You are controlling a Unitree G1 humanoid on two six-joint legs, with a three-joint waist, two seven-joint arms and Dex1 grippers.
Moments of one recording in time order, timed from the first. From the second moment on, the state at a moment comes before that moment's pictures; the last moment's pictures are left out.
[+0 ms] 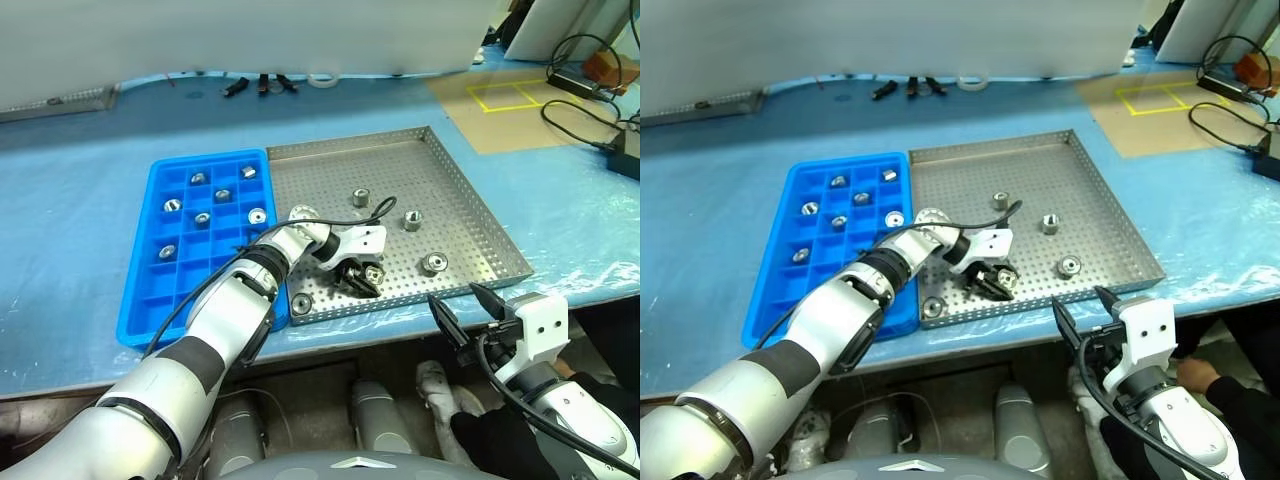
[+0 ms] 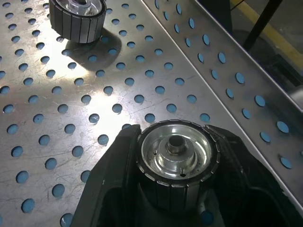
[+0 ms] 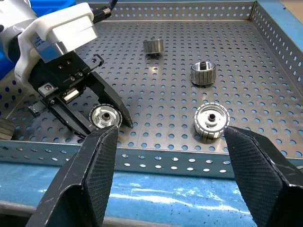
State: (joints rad) left arm -1.14 -0.05 -0.31 1.30 0.25 -0.29 -1.28; right arm 0.54 -0.34 -0.25 -0.92 0.40 0.54 0.31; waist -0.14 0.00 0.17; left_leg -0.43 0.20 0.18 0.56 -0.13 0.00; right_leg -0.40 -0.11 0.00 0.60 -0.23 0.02
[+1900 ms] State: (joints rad) left arm -0.18 0.70 0.18 -0.12 -0.38 0.54 -1.05; right arm -0.52 -0.43 0.13 -0.25 0.51 0.57 0.78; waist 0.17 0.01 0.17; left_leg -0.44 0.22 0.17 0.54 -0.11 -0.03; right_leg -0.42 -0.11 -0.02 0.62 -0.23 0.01
